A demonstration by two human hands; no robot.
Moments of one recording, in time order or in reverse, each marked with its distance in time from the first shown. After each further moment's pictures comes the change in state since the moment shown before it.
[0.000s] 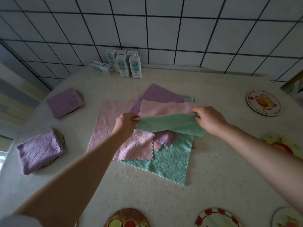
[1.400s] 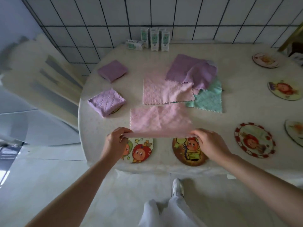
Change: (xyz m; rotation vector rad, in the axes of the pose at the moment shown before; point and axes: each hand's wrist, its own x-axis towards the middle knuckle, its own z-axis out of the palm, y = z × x) left_hand -0.302 -0.240 -0.174 -0.051 0.093 0.186; right_hand -0.314 -0.277 0.146 0.081 0.178 -0.011
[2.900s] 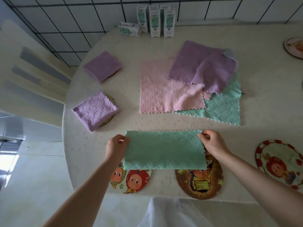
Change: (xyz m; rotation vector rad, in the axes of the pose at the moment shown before) left_hand 0.101 -0.048 0.070 -0.074 -0.118 -0.644; right_hand 0.111 0.072 0.069 0.428 -0.159 0.636
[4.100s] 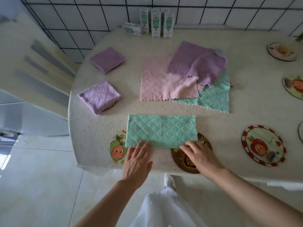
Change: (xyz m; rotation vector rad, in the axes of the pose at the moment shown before) left_hand -0.123 -0.070 0.049 0.748 -0.025 0.824; right_hand -0.124 0.025 0.012 -0.868 -0.059 -0.786
